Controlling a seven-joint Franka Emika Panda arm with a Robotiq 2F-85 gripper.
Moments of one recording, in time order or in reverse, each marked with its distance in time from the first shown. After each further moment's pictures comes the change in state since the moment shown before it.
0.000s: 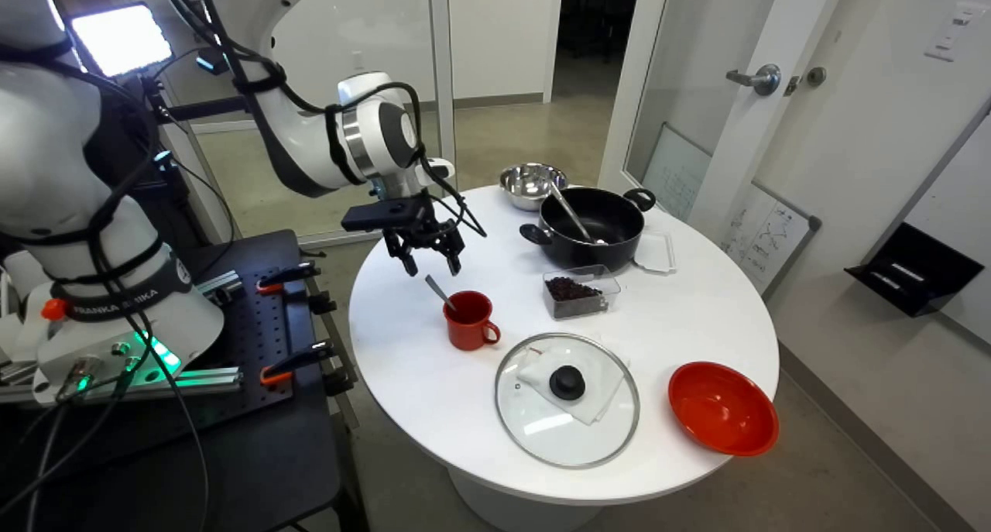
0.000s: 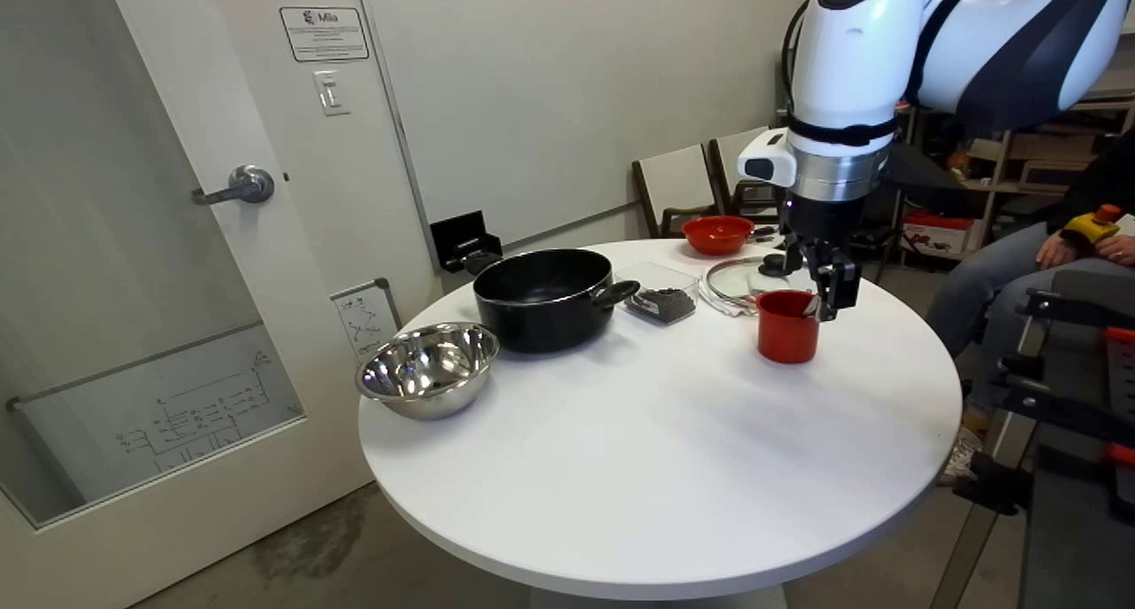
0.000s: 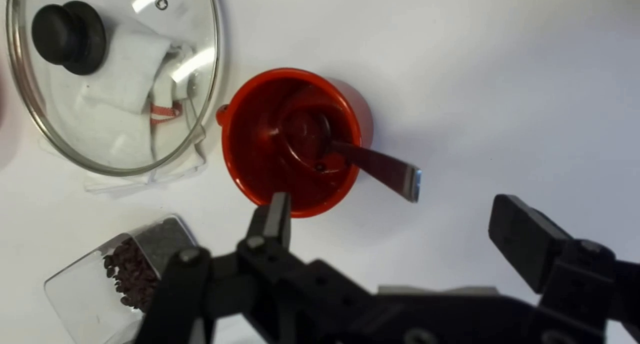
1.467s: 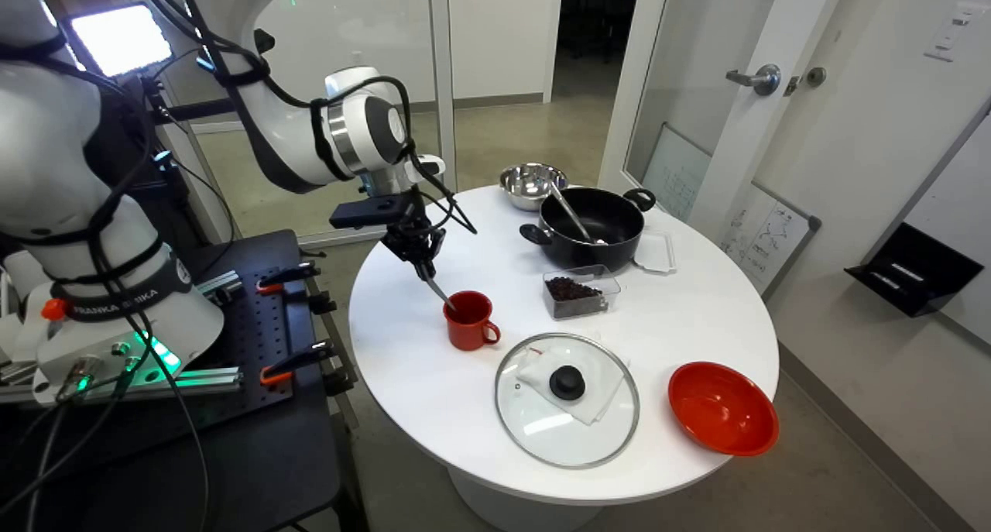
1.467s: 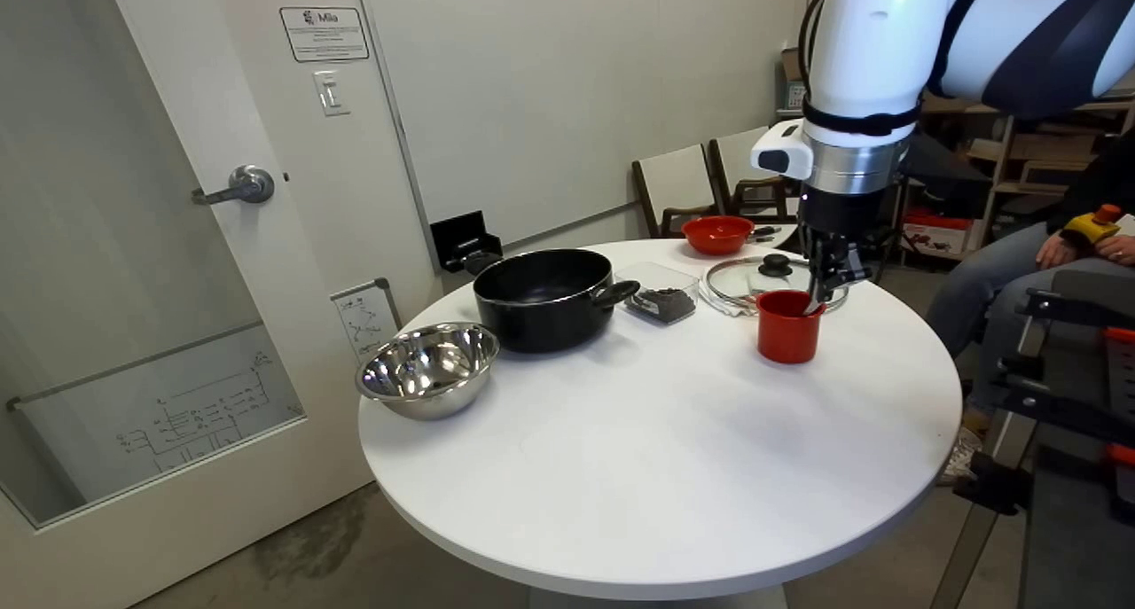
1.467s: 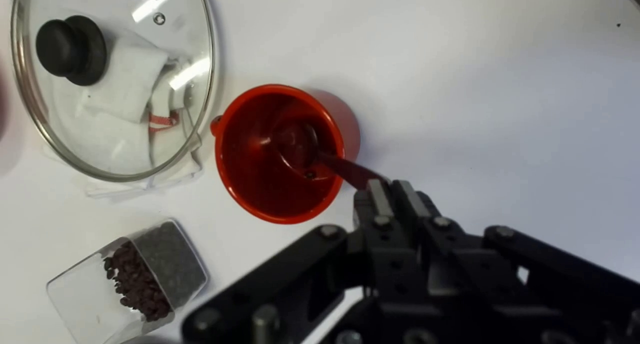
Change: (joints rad) arm 0.000 -0.053 0.003 -0.052 0.000 -0.005 0.000
